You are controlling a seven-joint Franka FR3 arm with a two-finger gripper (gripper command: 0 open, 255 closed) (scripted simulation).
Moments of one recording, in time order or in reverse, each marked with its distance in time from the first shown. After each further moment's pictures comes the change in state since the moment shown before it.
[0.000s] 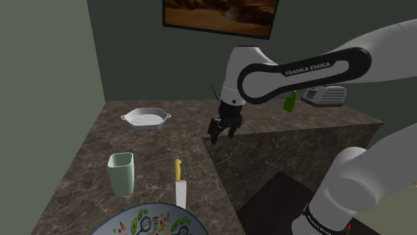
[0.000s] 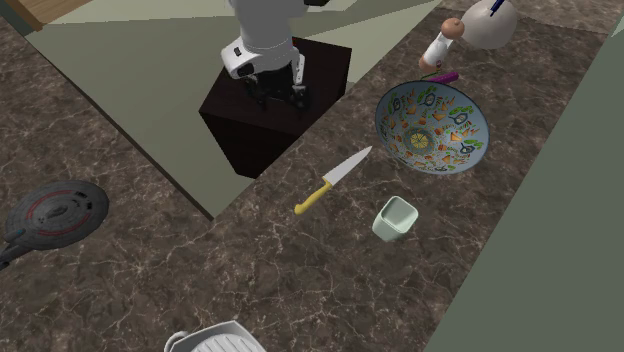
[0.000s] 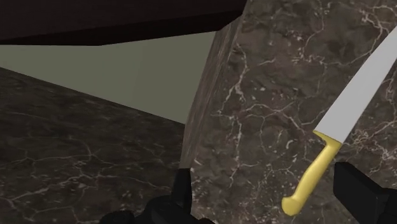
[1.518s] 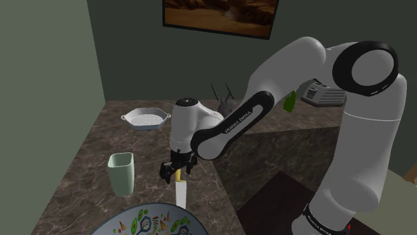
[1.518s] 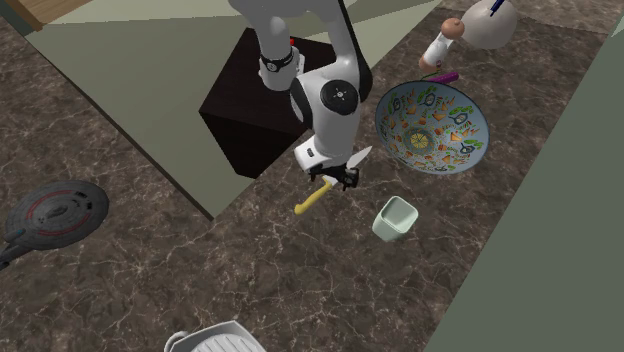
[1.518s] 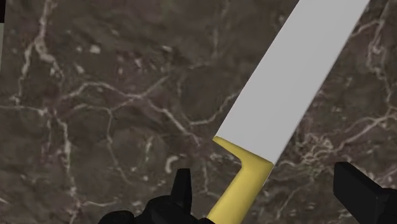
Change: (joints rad) arm 0.047 0.700 0.192 0.234 -0.406 0.423 0.523
